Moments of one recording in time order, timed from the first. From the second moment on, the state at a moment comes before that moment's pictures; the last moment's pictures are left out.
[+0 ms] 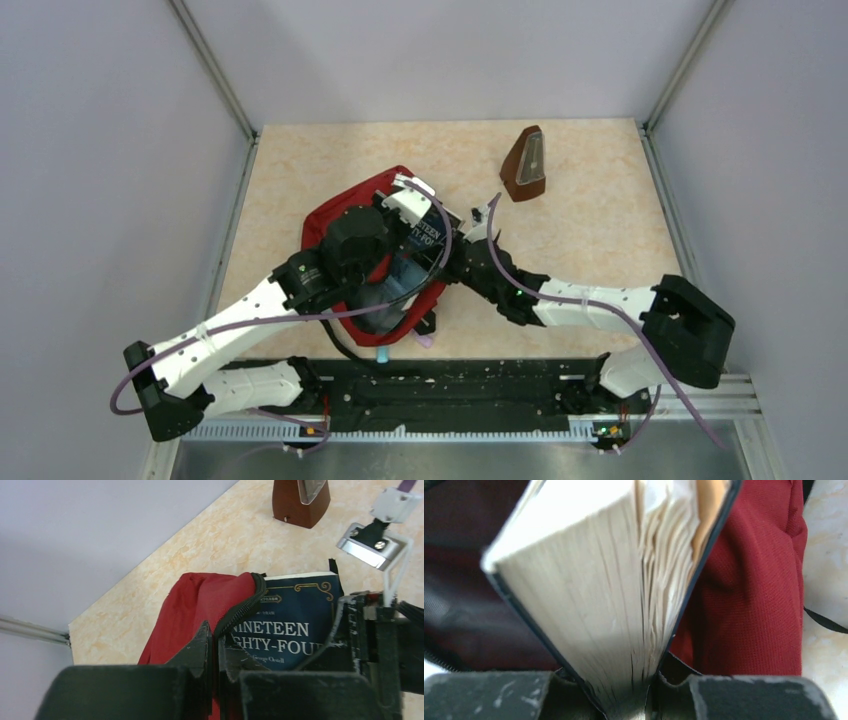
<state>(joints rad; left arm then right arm) -0.94 1.05 1.08 -0.26 -0.48 0.28 1.02 1.40 0.73 0.41 0.24 1.11</state>
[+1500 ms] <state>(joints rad) -0.94 1.05 1.05 -0.24 -0.42 0.27 1.00 0.92 0.44 0.47 0.21 0.89</state>
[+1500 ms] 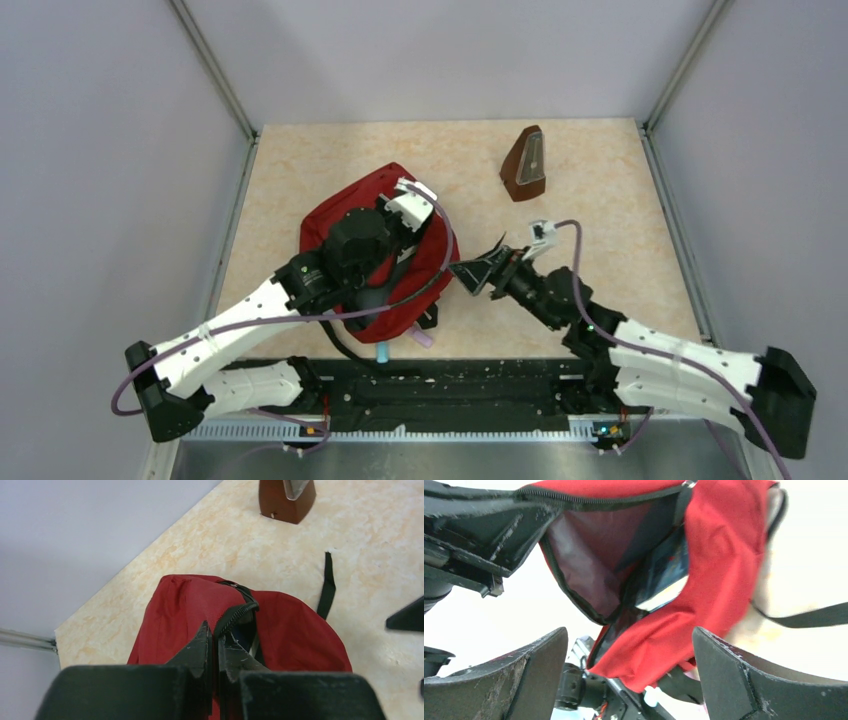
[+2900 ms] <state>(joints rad) -0.06 0.75 0.81 -0.48 -0.26 -0.23 1.15 1.76 1.40 0.01 0.05 0.32</state>
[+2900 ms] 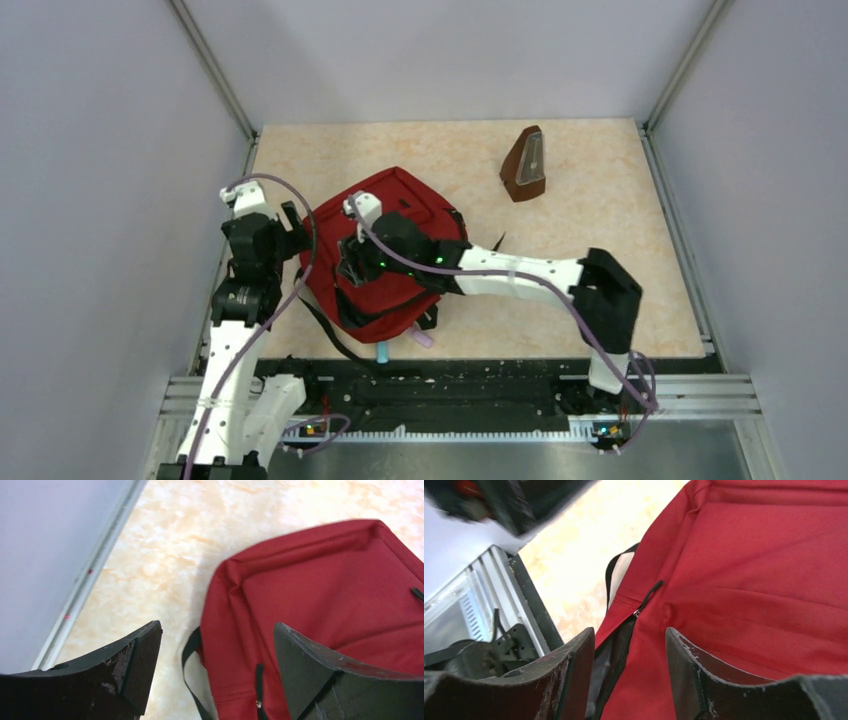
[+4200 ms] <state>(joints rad) 0.16 0.70 0.79 -0.45 -0.28 -0.24 1.24 2.06 1.65 -0.07 0.21 0.28</state>
